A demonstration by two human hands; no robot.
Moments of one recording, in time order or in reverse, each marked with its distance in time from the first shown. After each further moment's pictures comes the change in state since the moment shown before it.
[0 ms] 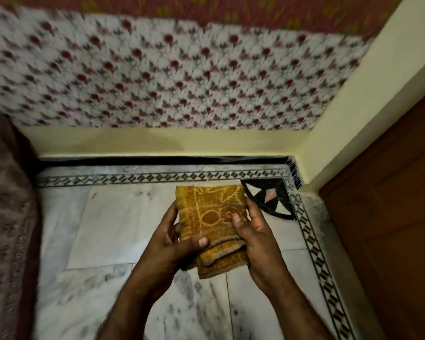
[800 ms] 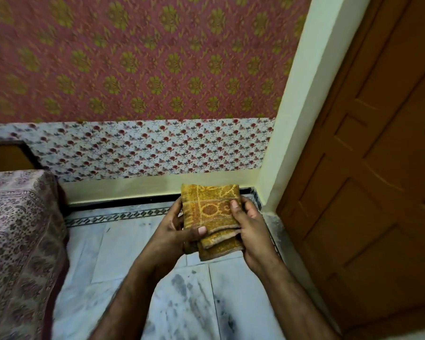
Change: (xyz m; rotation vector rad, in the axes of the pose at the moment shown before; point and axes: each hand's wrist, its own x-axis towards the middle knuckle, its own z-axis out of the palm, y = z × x) left_hand -0.311 0.212 0.180 0.007 -0.189 0.109; right_hand -0.344 -0.252 0.007 0.118 0.102 -0.160
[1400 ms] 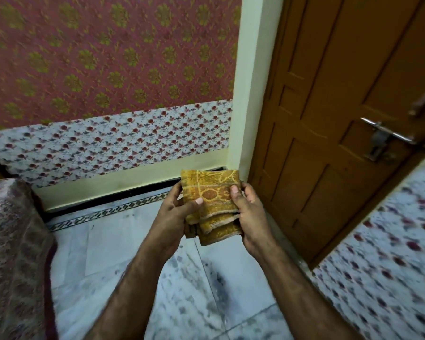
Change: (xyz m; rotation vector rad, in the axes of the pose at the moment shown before) left_hand -0.138 -0.022 0.091 0.053 -0.007 -0.010; right_hand -0.189 0.000 -0.050 0.011 0.194 -0.099
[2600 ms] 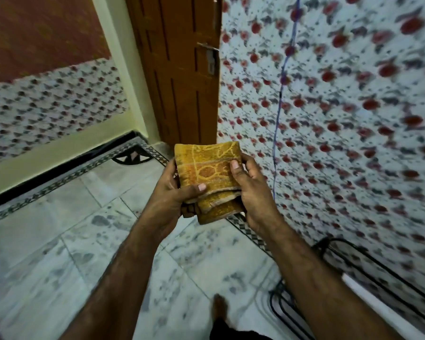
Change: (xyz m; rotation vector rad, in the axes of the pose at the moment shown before) left_hand -0.326 -0.147 0.258 0.063 -0.442 -0.091; right_hand -0.405 0.000 -0.292 -0.040 0.347 -0.137
